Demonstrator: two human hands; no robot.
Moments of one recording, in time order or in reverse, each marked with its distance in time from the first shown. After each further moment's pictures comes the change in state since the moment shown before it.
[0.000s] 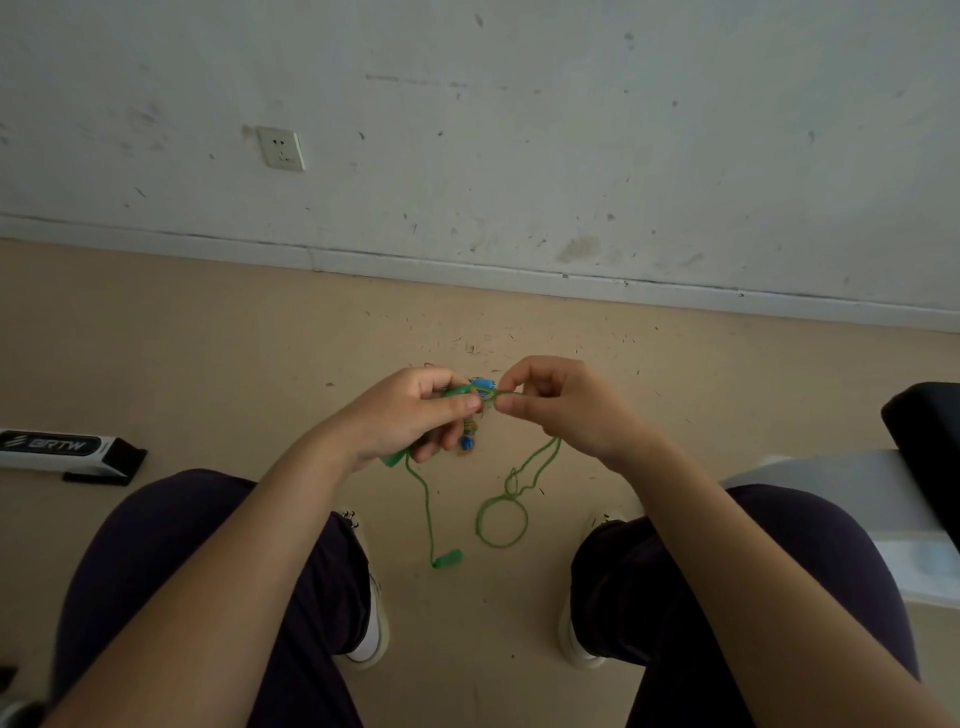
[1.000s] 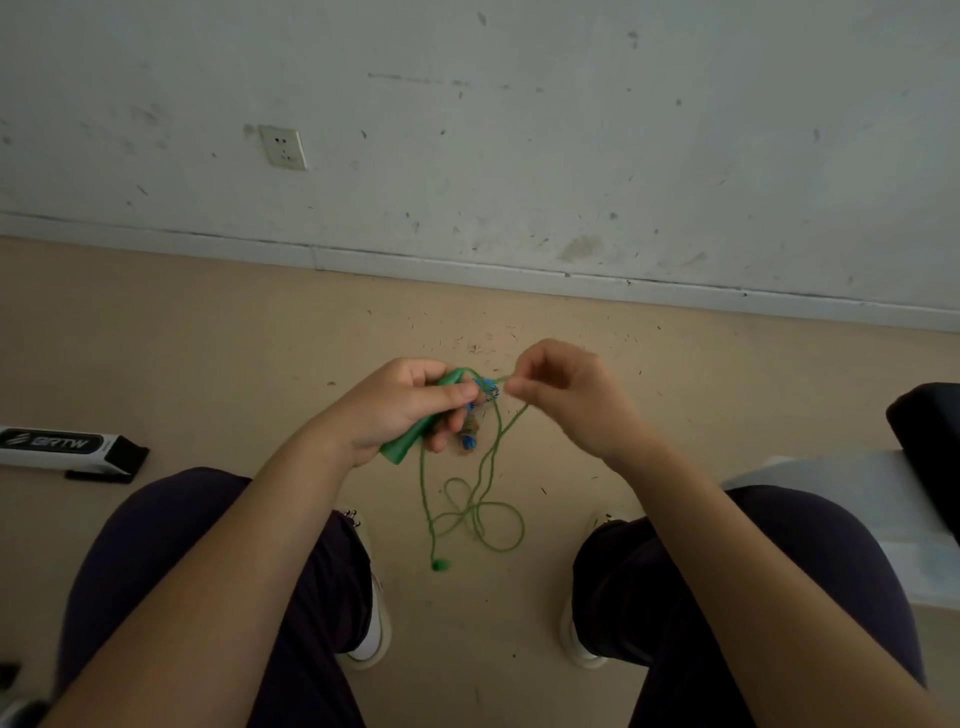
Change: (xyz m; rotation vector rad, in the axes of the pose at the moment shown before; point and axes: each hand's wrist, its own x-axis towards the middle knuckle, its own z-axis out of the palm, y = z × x) left_hand 0.004 -0.004 -0.004 -0.232 0.047 0.014; right_hand -0.001 -0.004 0.002 -0.077 0.166 -0.111
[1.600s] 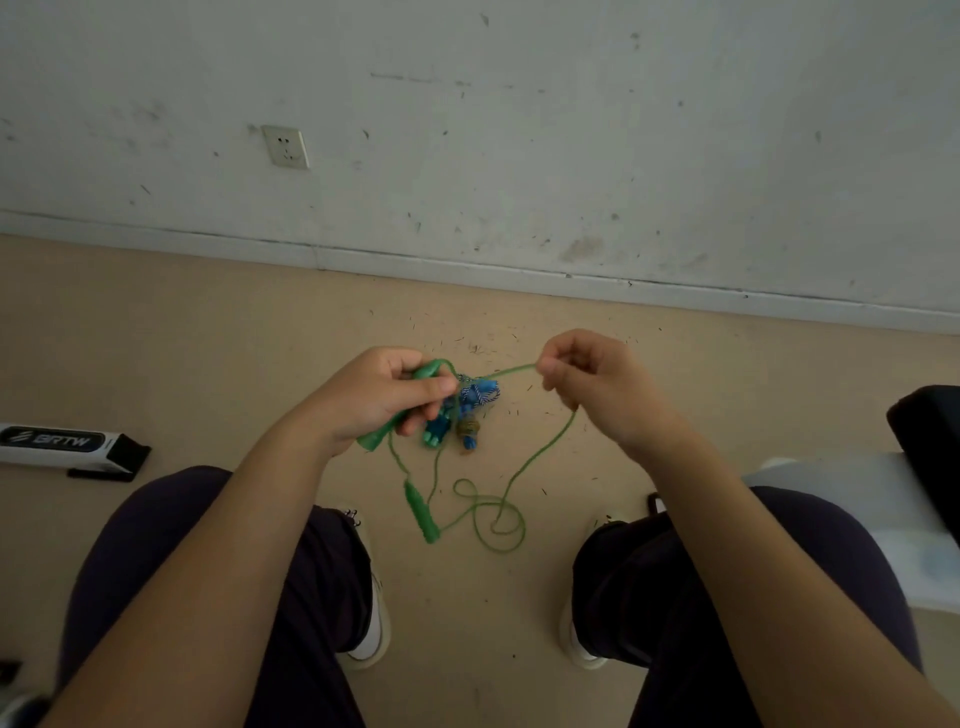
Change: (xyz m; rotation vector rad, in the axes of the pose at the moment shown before) left_hand -0.006 0.005 -0.017 0.152 0.092 0.029; right_hand 0.001 -0.004 -0.020 0.129 0.032 0.066
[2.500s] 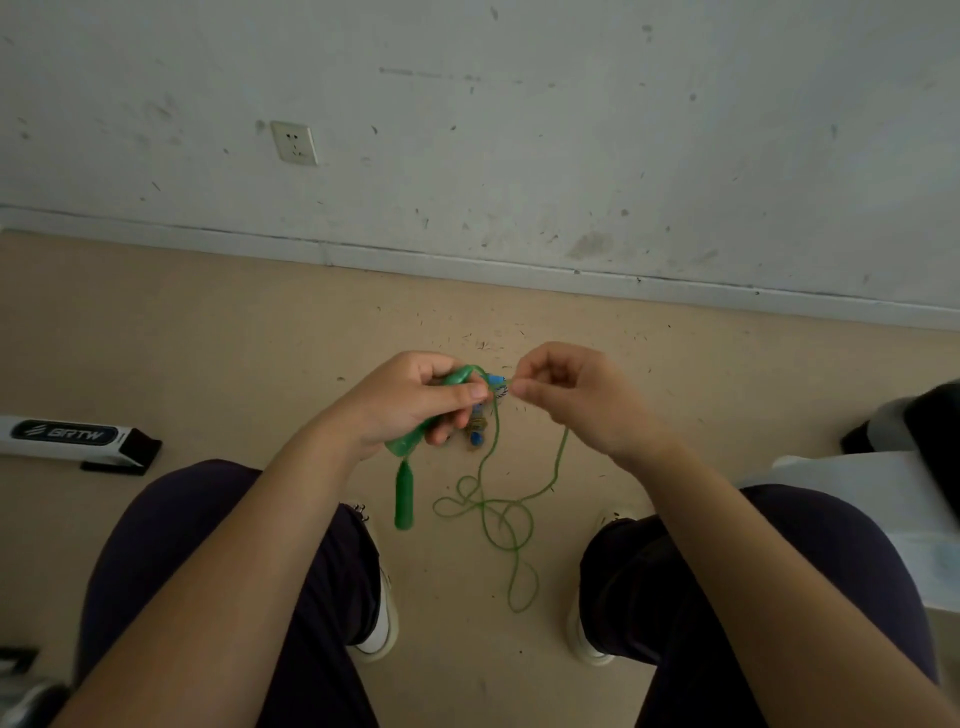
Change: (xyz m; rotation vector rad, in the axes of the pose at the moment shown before) left_hand -0.003 0.005 0.016 -0.037 -0.068 -0.019; right_hand -0.002 0.001 0.021 -0.057 -0.102 0.014
